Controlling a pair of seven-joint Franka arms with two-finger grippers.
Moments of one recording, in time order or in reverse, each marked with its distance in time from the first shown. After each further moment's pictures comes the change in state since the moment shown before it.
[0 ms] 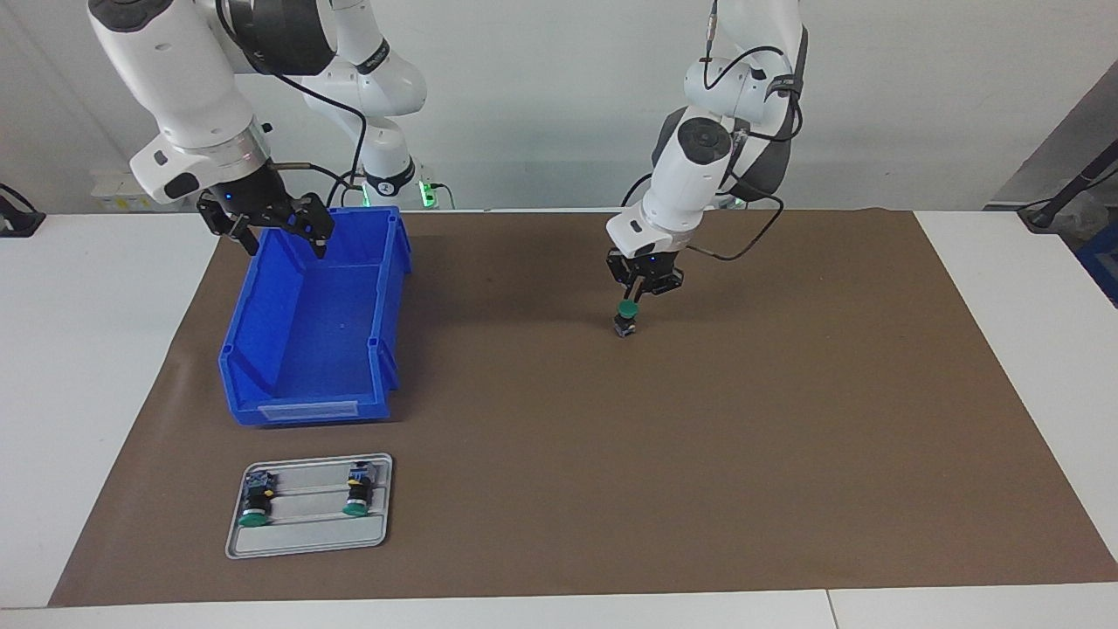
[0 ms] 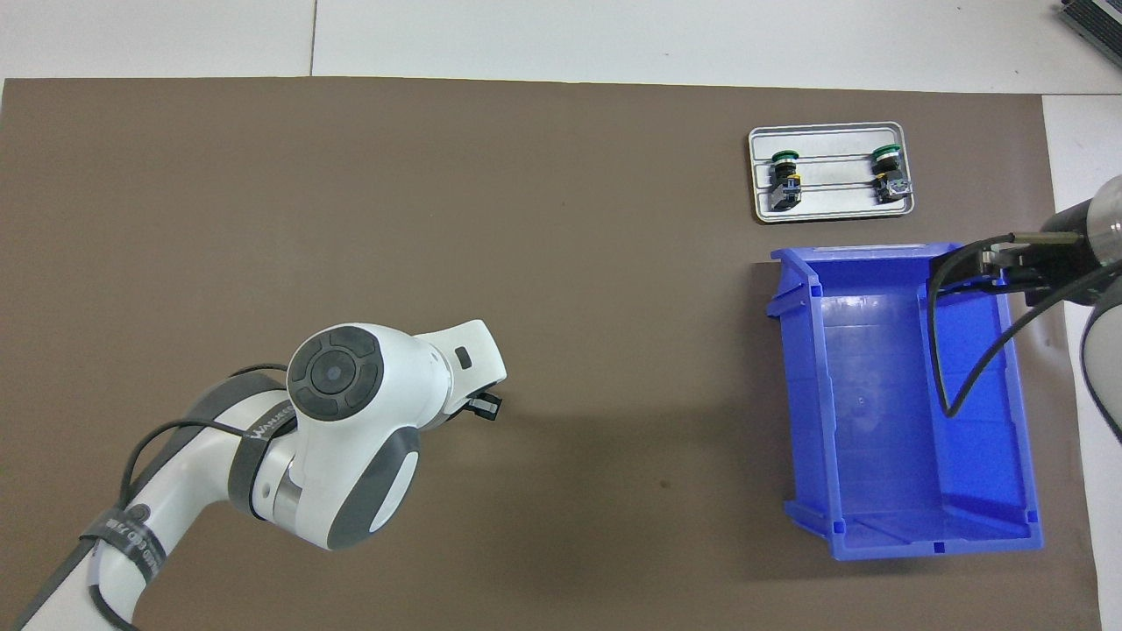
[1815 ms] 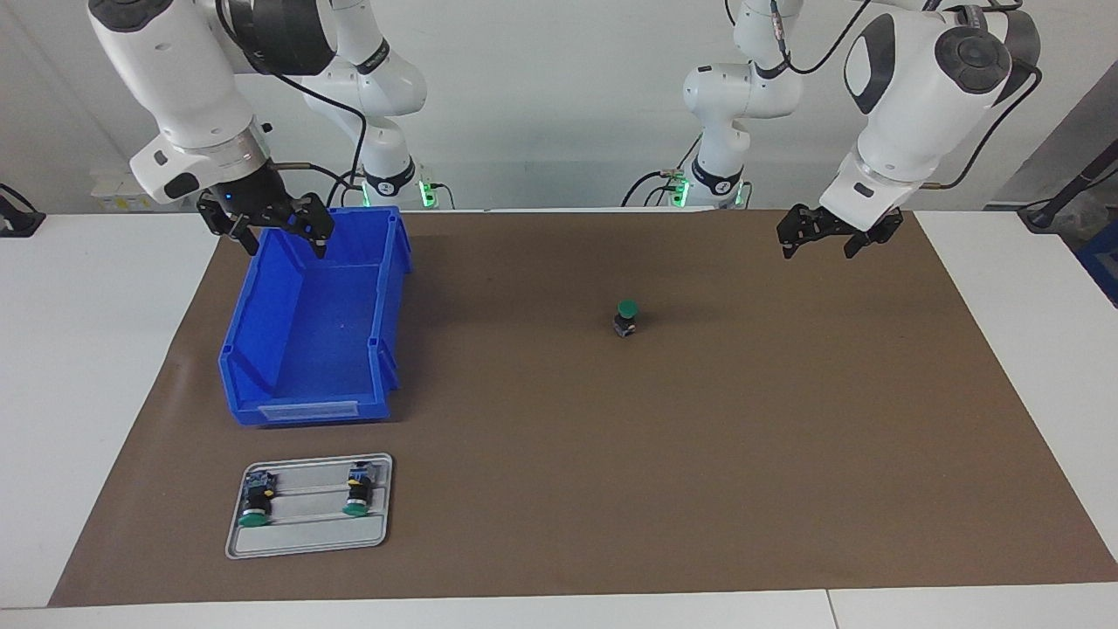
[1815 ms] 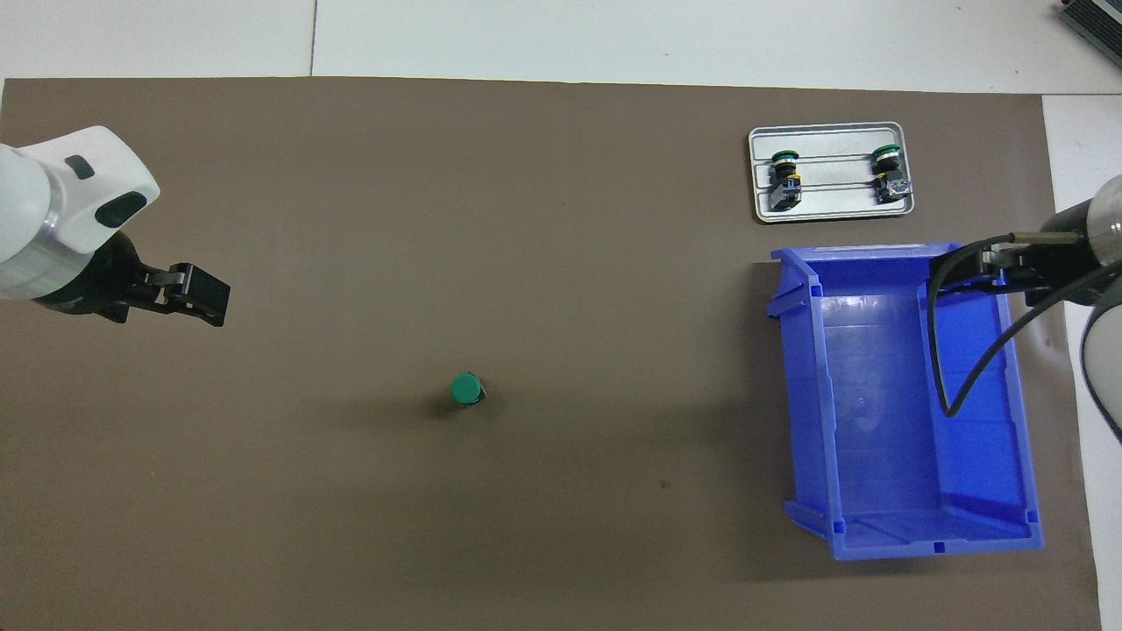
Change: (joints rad) left arm 0.369 0.004 0.010 0.359 0.170 -0.506 0.011; right arm 0.000 0.000 0.000 0.000 0.000 0.000 0.000
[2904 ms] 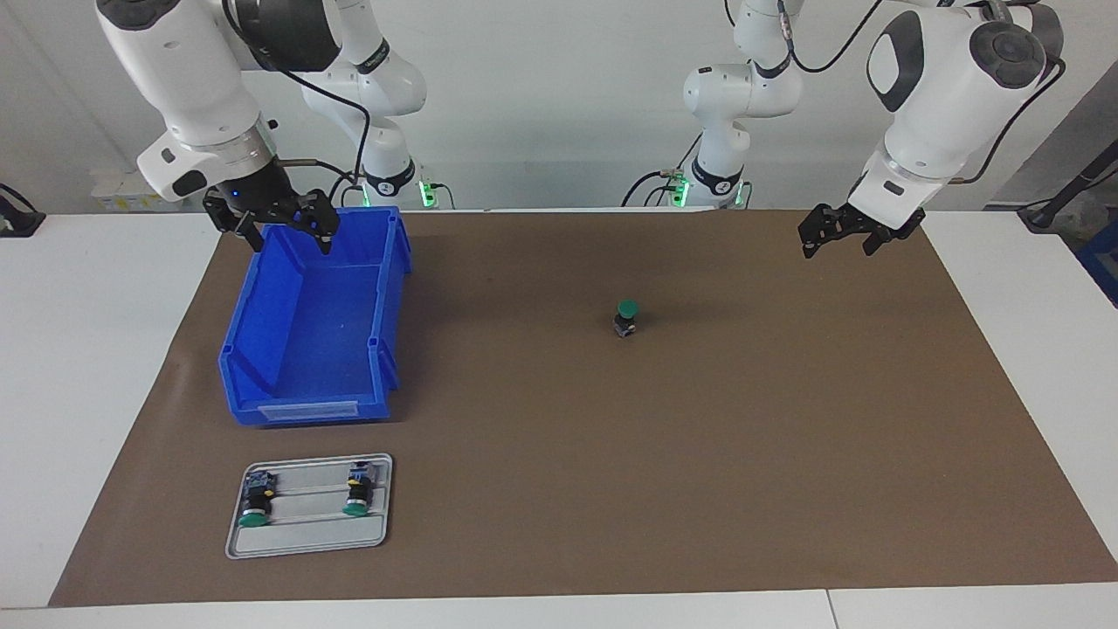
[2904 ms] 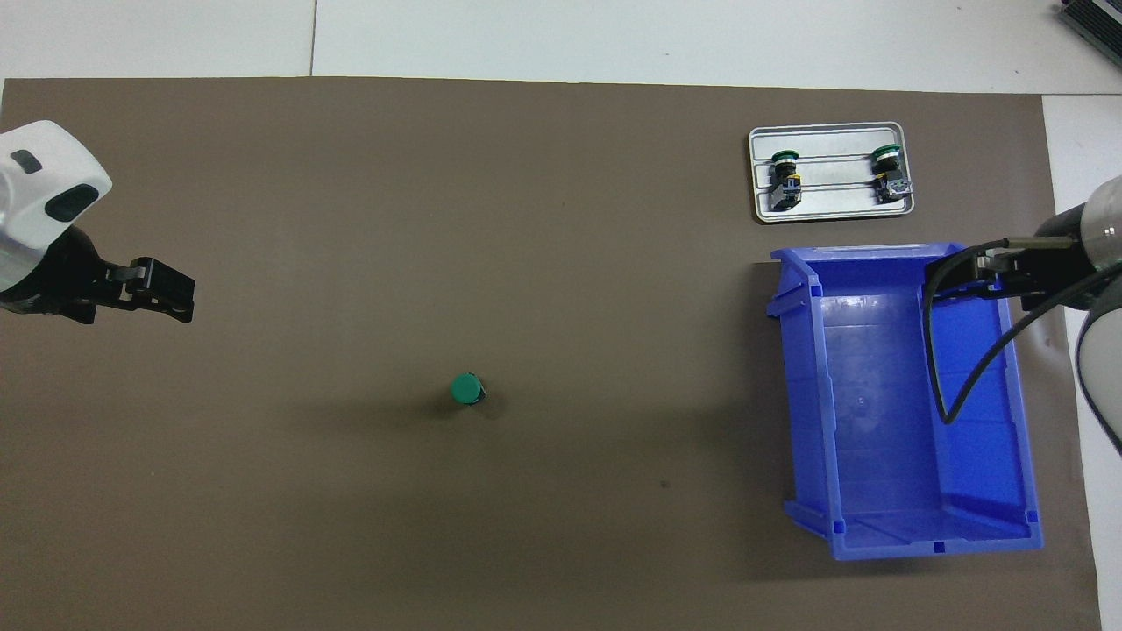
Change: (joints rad) left arm 0.035 -0.007 0.006 0.000 0.001 0.000 -0.001; right arm 0.072 -0.013 0.017 0.000 0.001 -0.007 0.081
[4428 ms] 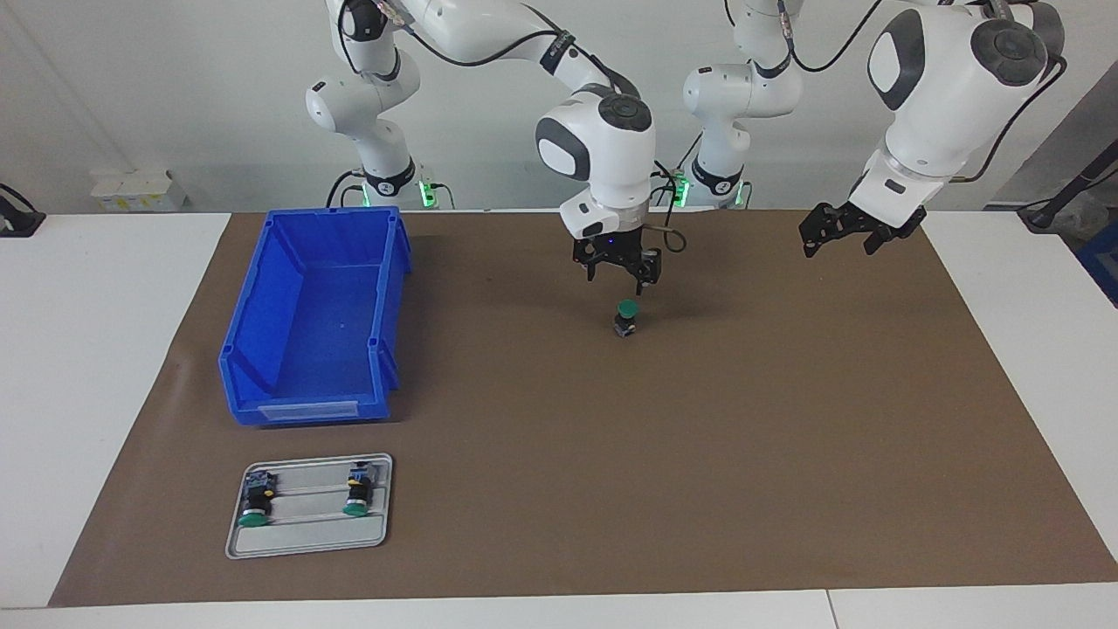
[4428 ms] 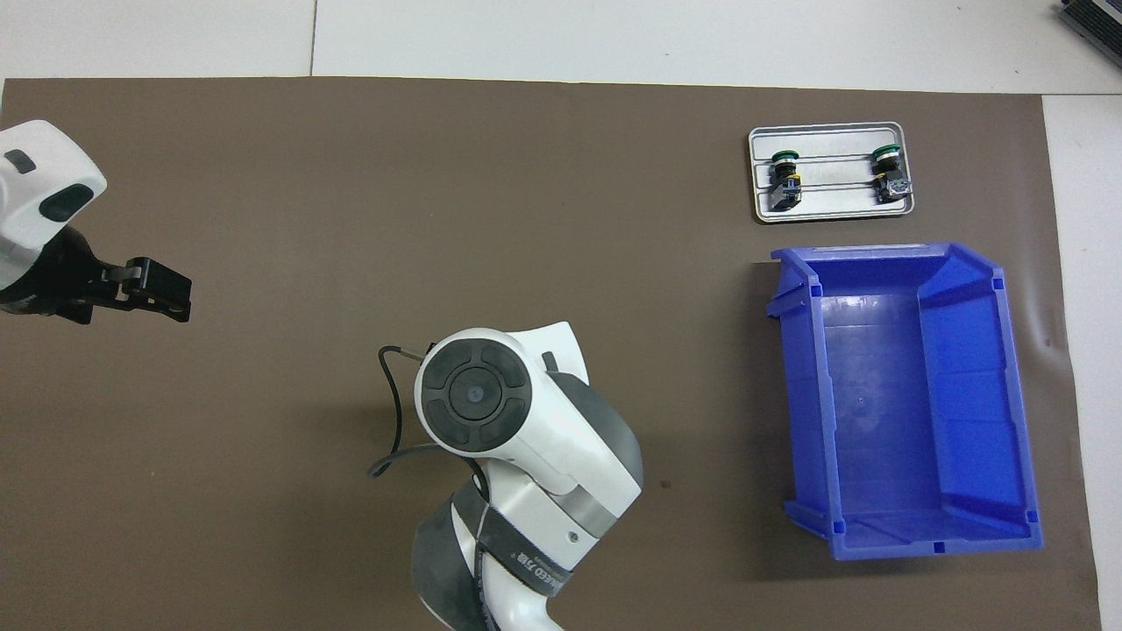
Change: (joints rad) left arm 0.000 0.000 0.000 0.000 0.000 0.000 0.000; right arm 0.697 0.427 0.011 0.018 -0.011 0.508 1.076
